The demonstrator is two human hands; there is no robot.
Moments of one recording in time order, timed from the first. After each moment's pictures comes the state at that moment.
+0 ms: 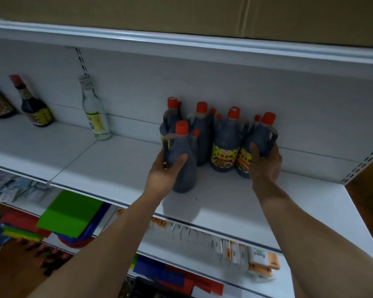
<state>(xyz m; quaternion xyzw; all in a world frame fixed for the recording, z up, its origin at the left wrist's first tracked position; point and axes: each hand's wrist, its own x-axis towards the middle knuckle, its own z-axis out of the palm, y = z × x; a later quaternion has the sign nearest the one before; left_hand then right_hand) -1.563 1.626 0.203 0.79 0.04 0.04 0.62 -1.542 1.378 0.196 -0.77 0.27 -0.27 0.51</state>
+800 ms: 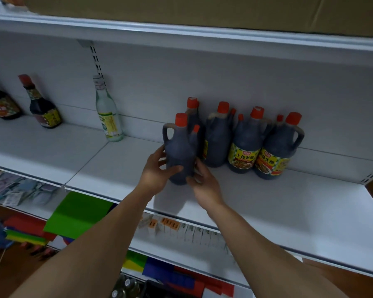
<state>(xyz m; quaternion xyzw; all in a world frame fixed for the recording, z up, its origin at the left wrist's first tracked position) -1.526 1.708 0.183 0.77 -0.02 0.01 0.64 -1.566 1.559 0.164 -0.80 0.06 0.00 0.60</state>
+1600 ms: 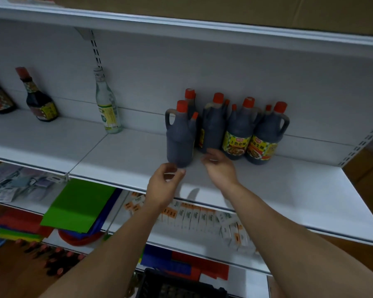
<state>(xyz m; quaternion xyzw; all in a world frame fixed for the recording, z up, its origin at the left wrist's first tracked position) -1.611 1.701 0.170 0.80 0.01 0.03 0.60 -1.602 1.539 0.208 -0.82 0.15 -0.06 0.55</state>
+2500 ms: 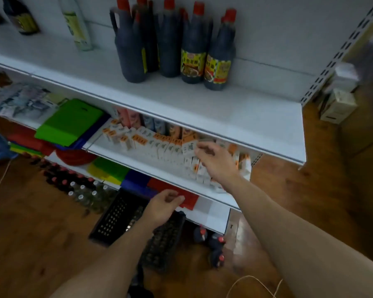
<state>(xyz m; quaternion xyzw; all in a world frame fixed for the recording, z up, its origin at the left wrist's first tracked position) -1.869 1.516 0.003 0.80 0.13 -0.20 0.56 -1.807 1.345 0.121 -0.84 0.03 0.07 0.54</state>
